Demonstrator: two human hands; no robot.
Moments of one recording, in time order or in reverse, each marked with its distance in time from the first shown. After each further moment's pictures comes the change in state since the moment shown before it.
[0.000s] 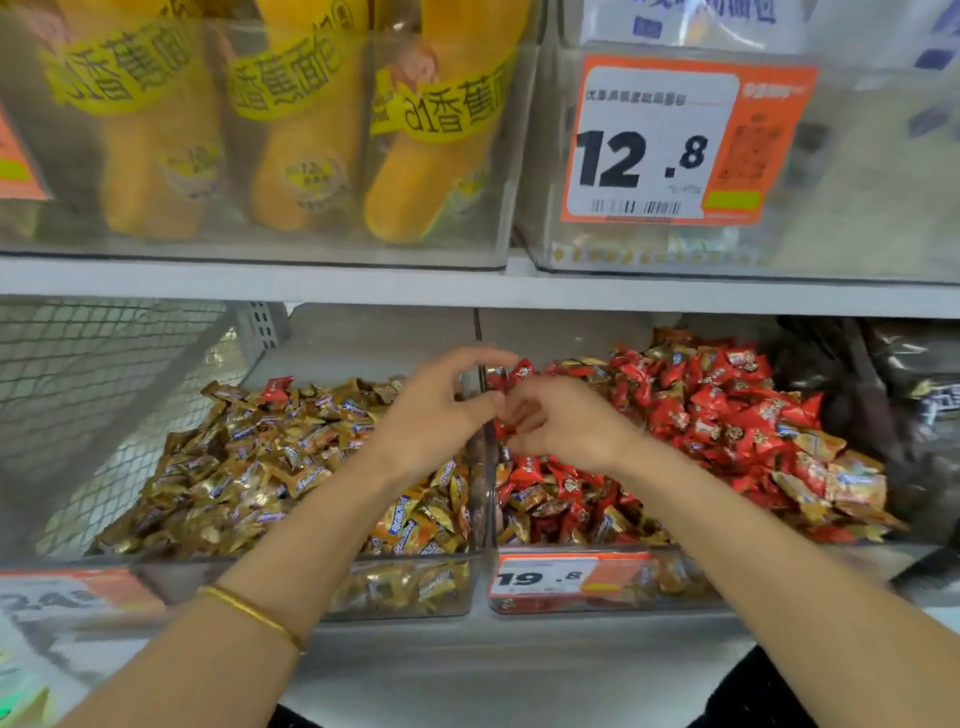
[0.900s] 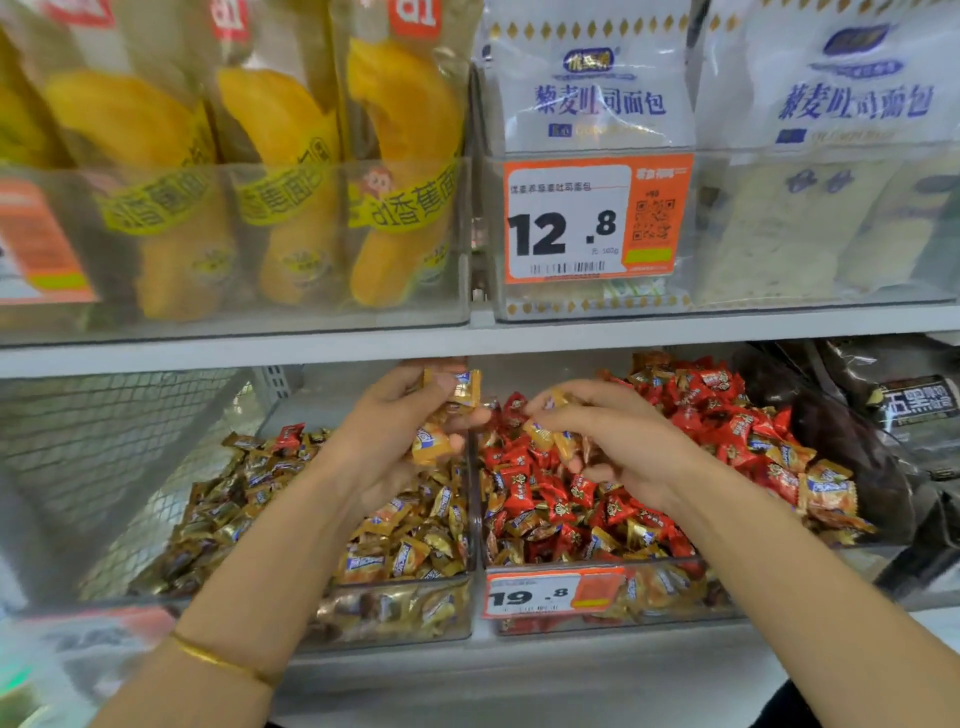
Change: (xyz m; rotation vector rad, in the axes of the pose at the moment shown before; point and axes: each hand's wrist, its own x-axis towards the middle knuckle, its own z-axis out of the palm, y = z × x) left_hand -0.008 0.037 -0.020 -0.801 0.089 -0.321; right_hand -0.057 -0.015 -0.041 0.808 0.136 0.164
